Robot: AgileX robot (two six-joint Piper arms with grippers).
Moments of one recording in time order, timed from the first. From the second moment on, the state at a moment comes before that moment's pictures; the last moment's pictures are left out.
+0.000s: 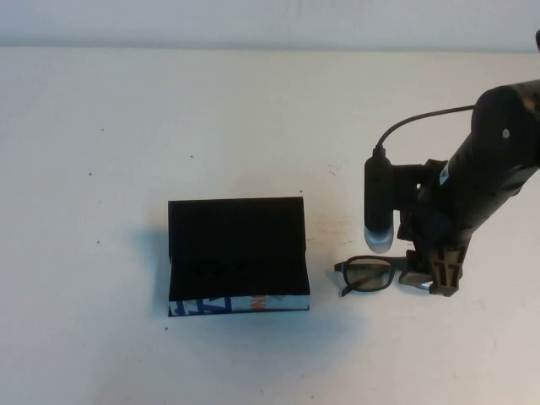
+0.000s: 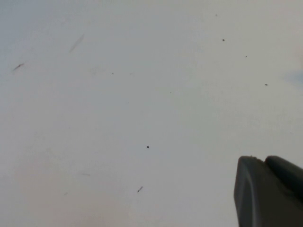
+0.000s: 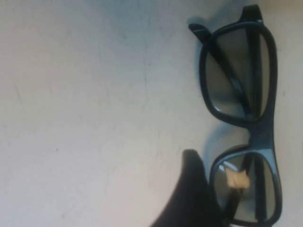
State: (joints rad) right arm 0.43 1.69 -1.25 0.14 0.97 -1.14; left arm 0.03 -0.01 0.03 0.07 0.39 0.03
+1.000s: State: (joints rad) right arm 0.41 1.86 -1.26 0.14 0.85 -1.22; left arm 0.03 -0.01 0.03 0.07 0.39 0.03
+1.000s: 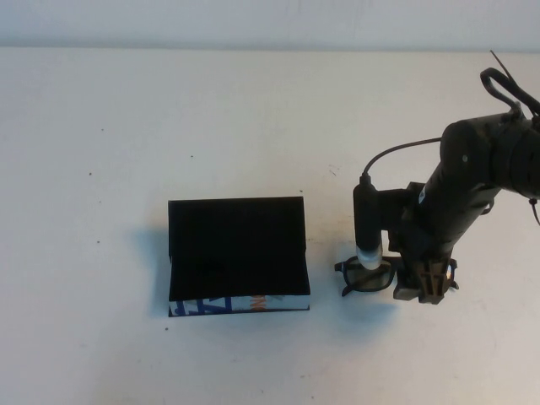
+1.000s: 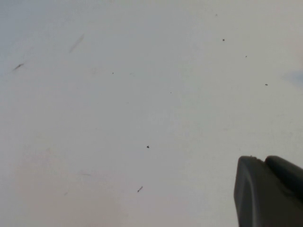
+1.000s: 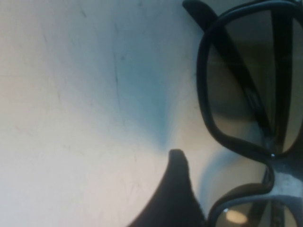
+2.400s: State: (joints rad) right arm 0.40 1.88 -1.26 0.14 0.86 -1.23; left arm 0.03 -0.01 0.03 0.07 0.39 0.03
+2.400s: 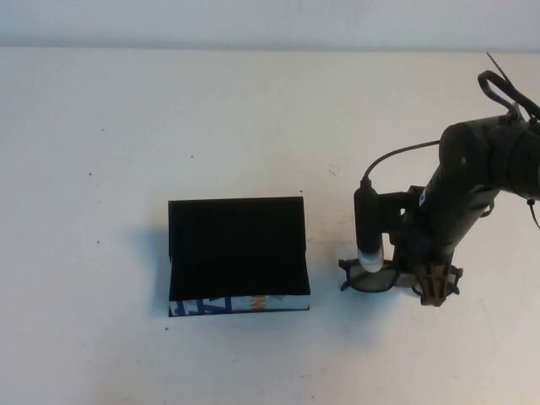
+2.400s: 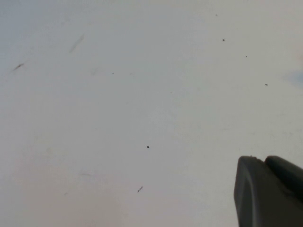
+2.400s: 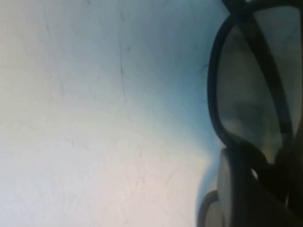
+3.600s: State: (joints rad) right arm 0.68 1.88 -1.71 0.14 1.21 -1.19; left arm 0.03 -0.01 0.03 0.07 0.39 0.03
